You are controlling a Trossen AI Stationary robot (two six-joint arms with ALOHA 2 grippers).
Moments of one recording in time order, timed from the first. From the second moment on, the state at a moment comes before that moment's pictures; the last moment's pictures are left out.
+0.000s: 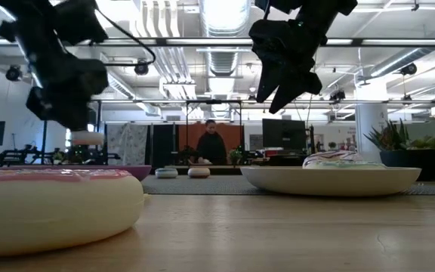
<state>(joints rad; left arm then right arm) 0.08 0.94 0.57 -0.68 -0.06 -0.84 -0.05 1.57 1.17 -0.63 0.10 0.63</state>
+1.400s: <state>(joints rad) 0.51 1.17 0.67 -0.39 0.02 -0.69 -0.05 1.57 1.17 -0.61 0.12 0.59</state>
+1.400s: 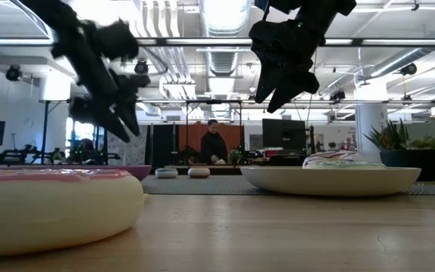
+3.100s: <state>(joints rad) 0.64 1.59 1.03 -0.47 0.17 -0.28 -0.05 1.57 1.17 -0.65 0.14 0.59</state>
